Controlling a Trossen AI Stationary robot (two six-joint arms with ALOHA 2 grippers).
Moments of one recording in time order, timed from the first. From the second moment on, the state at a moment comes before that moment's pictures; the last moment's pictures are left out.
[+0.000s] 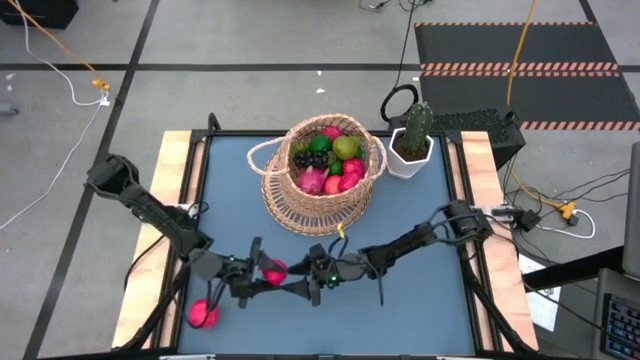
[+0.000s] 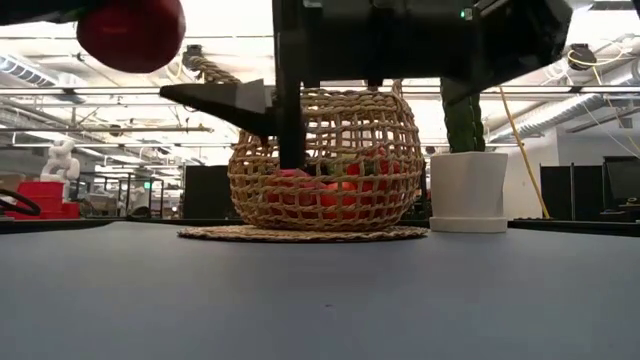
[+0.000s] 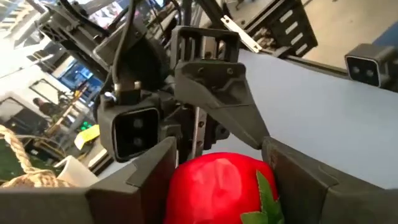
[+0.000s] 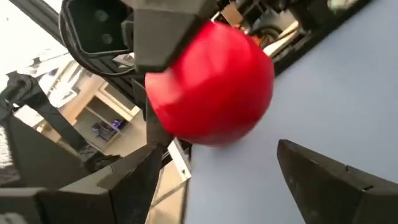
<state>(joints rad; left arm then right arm) -0.69 1.32 0.48 0.65 -0.49 0.57 0.35 2.13 1.14 0.96 0.20 0.86</state>
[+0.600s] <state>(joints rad) -0.63 1.32 0.48 0.67 -0.37 0.49 0.33 2.14 1.17 1.15 0.26 0.77</state>
